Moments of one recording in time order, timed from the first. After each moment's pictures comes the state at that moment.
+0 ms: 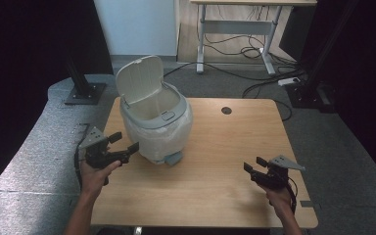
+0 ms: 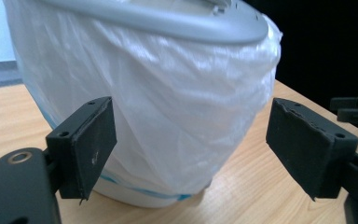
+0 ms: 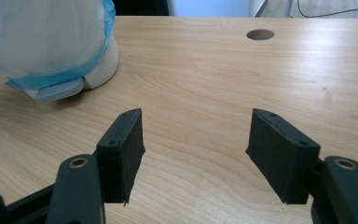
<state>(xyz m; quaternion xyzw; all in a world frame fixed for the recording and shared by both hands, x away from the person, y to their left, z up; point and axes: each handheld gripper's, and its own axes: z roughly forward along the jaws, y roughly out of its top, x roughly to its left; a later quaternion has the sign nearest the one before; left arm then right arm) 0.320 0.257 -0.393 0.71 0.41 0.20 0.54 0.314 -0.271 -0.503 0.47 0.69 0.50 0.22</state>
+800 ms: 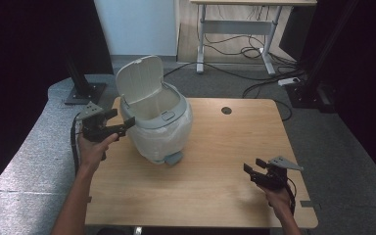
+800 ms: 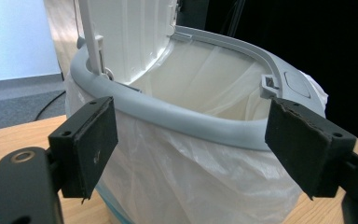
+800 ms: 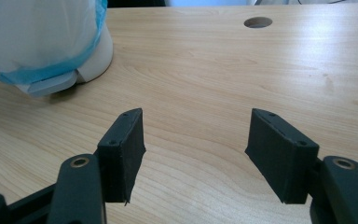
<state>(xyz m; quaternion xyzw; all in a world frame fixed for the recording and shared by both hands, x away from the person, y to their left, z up) 0.373 0.266 -0.359 0.70 0.42 0.22 0.54 0.317 -0.272 -0.511 0.48 0.69 0.49 0.21</state>
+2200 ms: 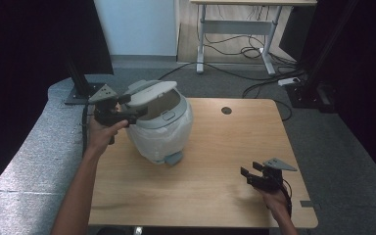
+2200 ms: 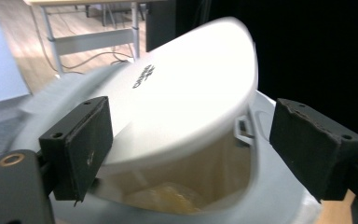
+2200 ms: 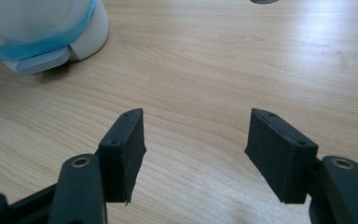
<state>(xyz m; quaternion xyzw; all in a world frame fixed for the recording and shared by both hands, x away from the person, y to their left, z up) 0.402 0.234 -0.334 0.73 0.35 0.19 0.55 0.318 -0.263 -0.522 0.49 0.71 0.46 0.20</state>
